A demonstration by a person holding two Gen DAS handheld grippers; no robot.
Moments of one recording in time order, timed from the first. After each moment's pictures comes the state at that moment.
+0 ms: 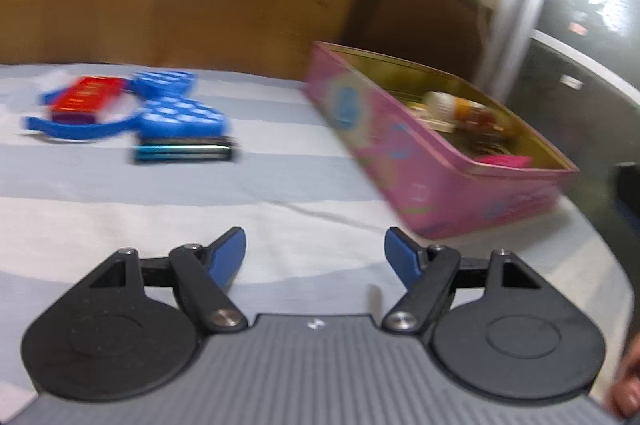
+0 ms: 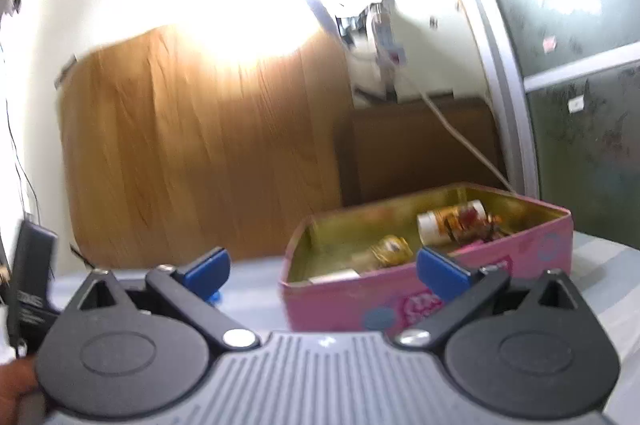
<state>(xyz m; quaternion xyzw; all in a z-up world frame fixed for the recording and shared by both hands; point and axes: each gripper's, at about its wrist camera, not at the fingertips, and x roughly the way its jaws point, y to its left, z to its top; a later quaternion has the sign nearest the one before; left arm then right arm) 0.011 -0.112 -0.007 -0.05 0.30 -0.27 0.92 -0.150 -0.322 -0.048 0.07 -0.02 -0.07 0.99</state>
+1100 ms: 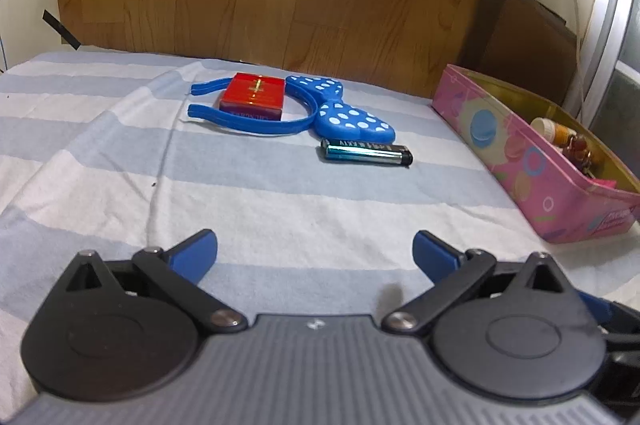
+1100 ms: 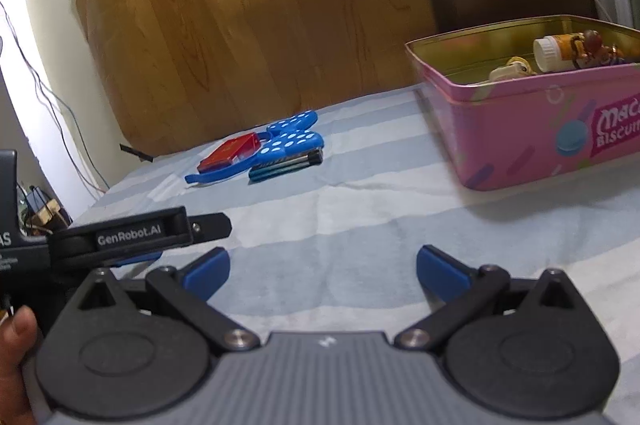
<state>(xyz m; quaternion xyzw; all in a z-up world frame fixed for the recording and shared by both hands) 0.016 -0.020 -0.009 -0.06 0.30 -0.16 0.94 -0.055 -0.248 -0.086 0.13 0.22 0.03 0.97</state>
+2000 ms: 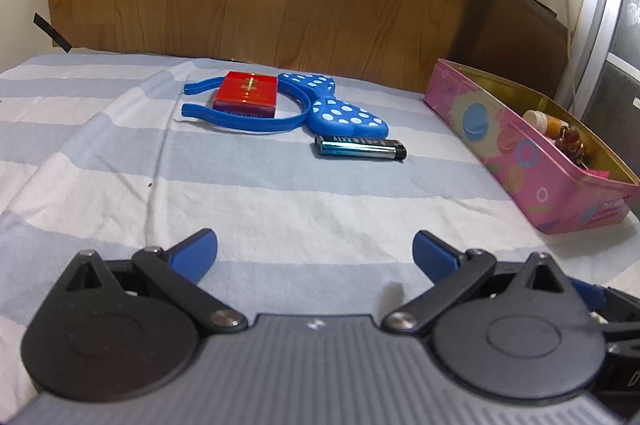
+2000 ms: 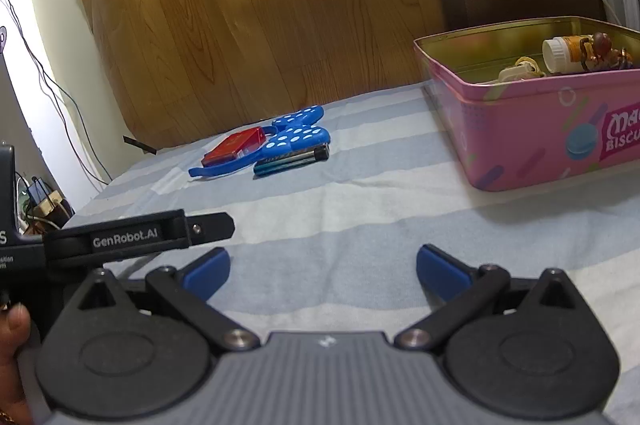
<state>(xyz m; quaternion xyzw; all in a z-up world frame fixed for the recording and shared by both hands) 0.017 -0.019 -0.009 -0.04 0.30 -0.18 0.94 -0.052 -0.249 -0.086 0.12 0.22 0.04 0.97</state>
